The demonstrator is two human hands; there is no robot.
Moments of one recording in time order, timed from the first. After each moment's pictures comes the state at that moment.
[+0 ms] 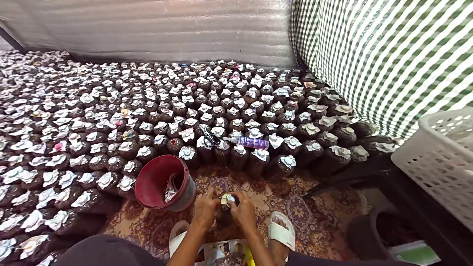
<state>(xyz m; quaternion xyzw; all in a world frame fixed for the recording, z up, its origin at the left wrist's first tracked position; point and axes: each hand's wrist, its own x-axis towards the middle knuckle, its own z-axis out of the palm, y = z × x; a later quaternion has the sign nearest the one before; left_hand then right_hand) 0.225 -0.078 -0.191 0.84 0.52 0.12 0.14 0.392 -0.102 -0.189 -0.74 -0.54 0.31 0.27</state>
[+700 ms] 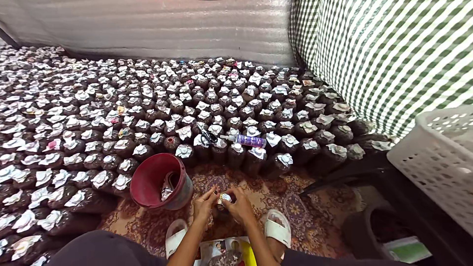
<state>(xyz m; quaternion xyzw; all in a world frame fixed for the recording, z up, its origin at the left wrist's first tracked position) 0.246 -0.079 -0.208 0.31 0.57 0.42 0.63 0.411 -0.091 -0.196 -0.70 -0.55 0.40 0.21</state>
